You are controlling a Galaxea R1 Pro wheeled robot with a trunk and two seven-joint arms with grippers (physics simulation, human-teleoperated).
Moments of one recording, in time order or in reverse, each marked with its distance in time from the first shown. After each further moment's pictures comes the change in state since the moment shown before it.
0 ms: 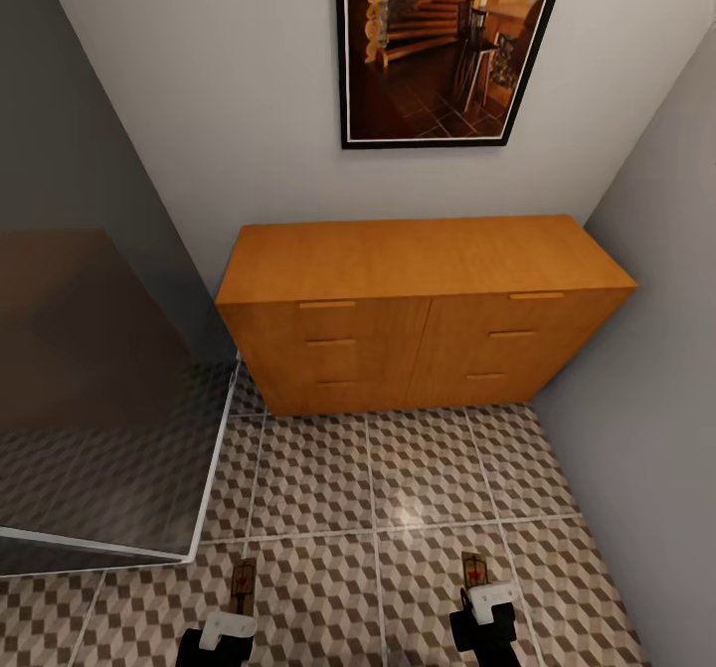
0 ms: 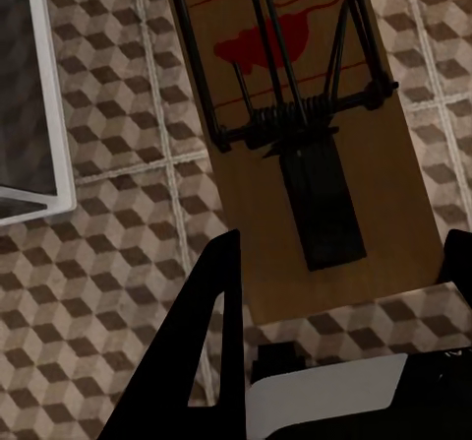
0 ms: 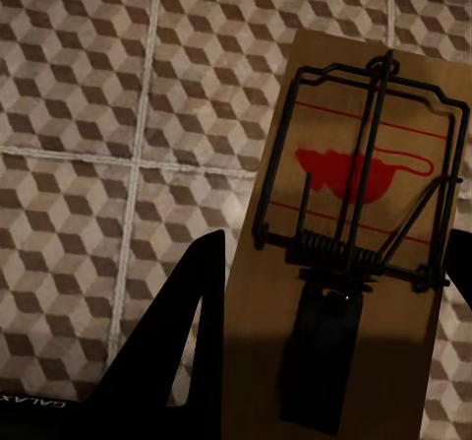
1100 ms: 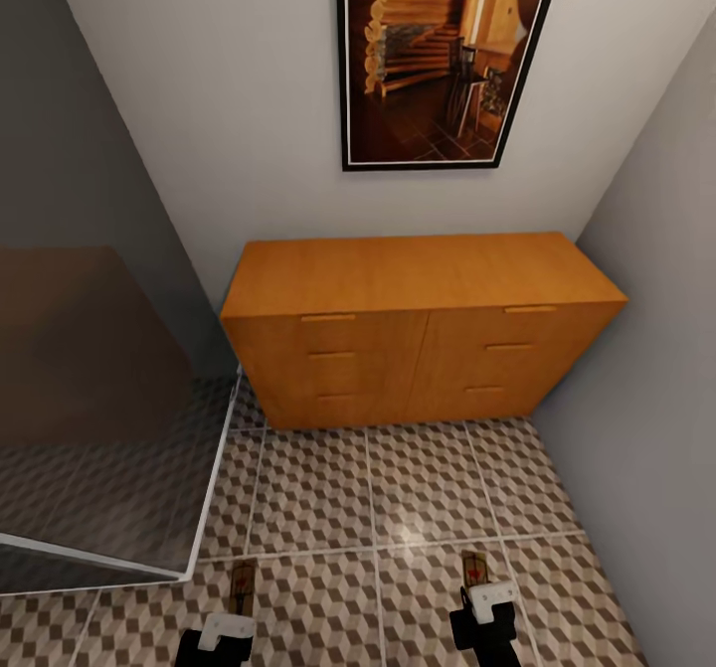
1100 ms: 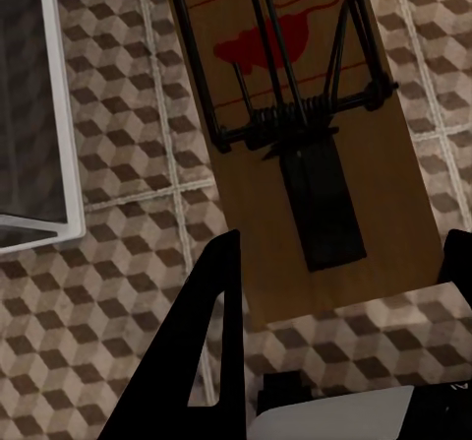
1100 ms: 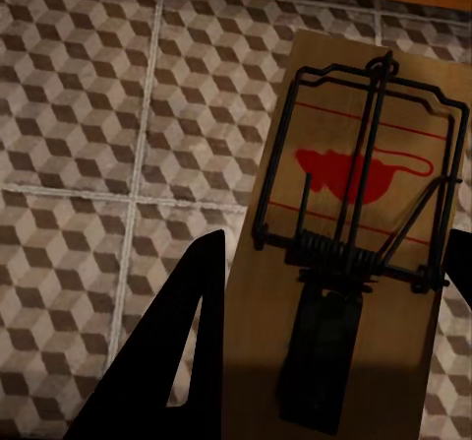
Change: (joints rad) left arm 0.001 0.002 0.000 0.000 0.000 0.001 0.000; right arm 0.000 0.000 0.000 0.000 -0.001 -0.015 0.000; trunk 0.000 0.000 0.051
